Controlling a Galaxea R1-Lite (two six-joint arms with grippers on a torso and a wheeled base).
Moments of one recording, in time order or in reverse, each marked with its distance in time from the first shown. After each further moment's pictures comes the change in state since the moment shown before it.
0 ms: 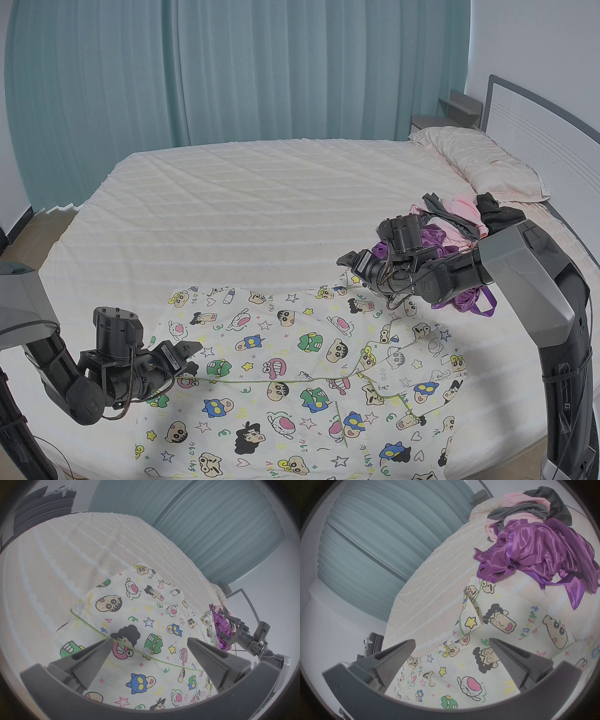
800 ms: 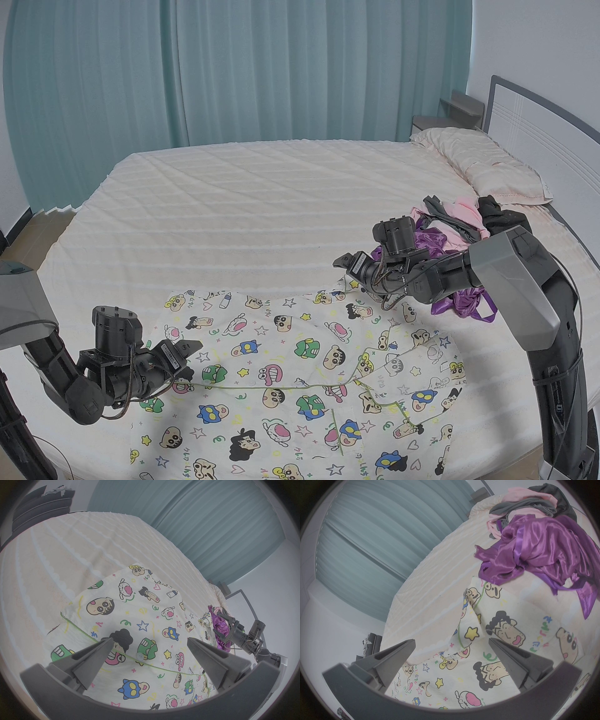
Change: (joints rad) left arm 0.001 -0.007 -0.001 -0.002 -0.012 -0.001; right arm -0.003 0.066 -0.098 0.041 0.000 0.003
